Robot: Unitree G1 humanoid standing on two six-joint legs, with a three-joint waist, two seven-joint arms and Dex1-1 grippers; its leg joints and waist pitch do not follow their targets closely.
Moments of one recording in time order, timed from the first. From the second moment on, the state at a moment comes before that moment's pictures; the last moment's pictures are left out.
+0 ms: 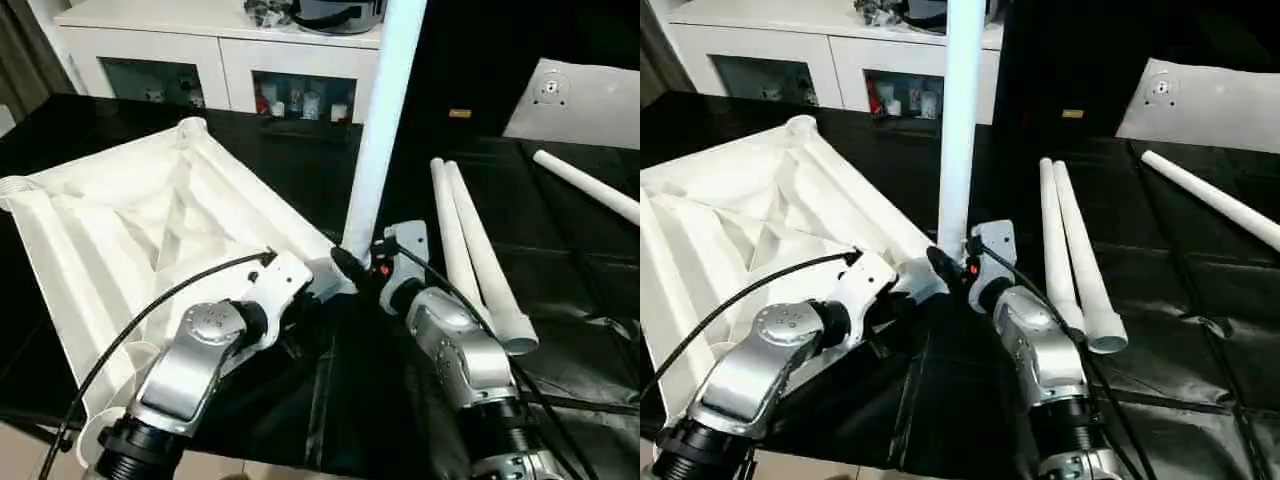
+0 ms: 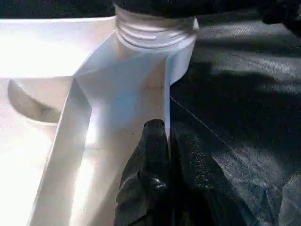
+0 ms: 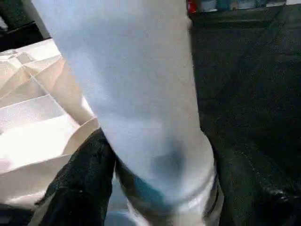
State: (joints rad) left arm -0.26 0.27 -0.27 -0.08 0.08 0.64 -0.66; right arm -0.32 0.01 0.05 0.26 0.18 0.33 0.43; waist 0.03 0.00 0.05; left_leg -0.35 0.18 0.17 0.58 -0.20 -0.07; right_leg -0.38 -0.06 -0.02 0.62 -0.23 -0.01
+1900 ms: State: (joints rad) left arm -0.44 0.60 -0.40 0.26 0.03 0.05 -1.26; right arm -0.35 -0.37 0.24 0.27 0.22 0.21 1.13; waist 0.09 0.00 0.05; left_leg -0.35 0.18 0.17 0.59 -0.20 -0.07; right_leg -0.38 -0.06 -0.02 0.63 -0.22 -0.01
